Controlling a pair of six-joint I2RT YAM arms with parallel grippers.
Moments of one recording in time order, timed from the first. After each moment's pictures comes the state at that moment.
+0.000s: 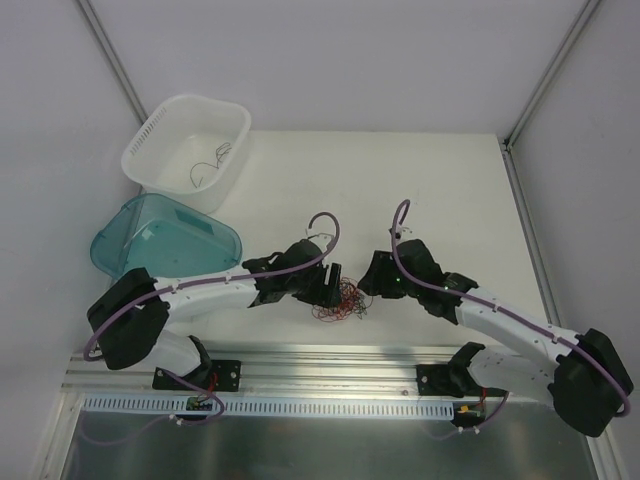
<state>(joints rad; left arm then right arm) -0.95 1.41 0.75 -0.16 0.05 -0.63 0.75 1.02 0.55 -0.24 -0.01 0.71</state>
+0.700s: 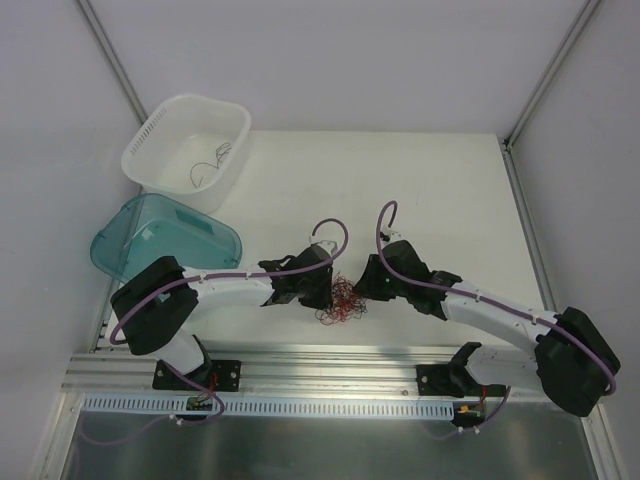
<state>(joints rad) -0.97 1.56 0.77 -0.14 0.02 -0.71 0.79 1.17 0.56 -0.15 -0.03 0.80</state>
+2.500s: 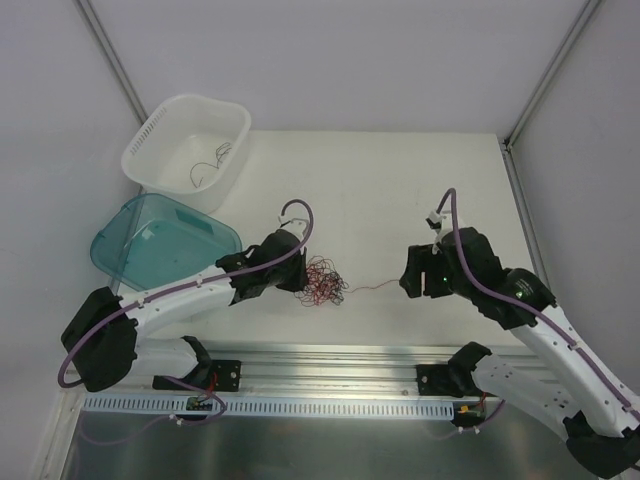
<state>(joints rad) -0.83 1.25 0.73 -0.28 -0.09 -0.58 0.64 0.76 0.98 -0.97 0.14 0.40</state>
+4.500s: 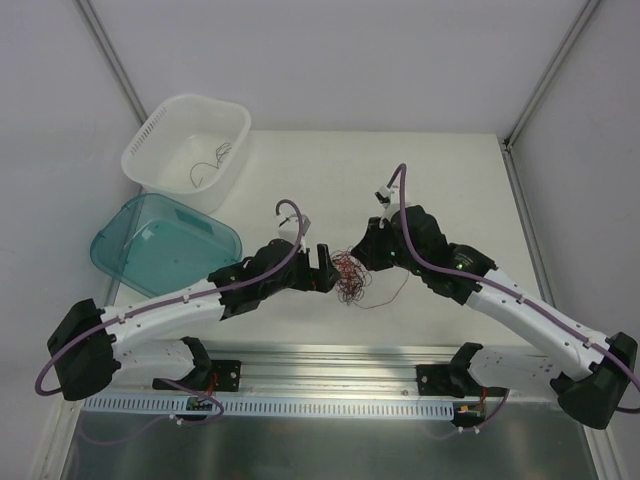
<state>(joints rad) -0.96 1.10 0.68 -0.07 -0.18 -0.68 0.84 1.06 0.98 -0.47 0.06 0.55</state>
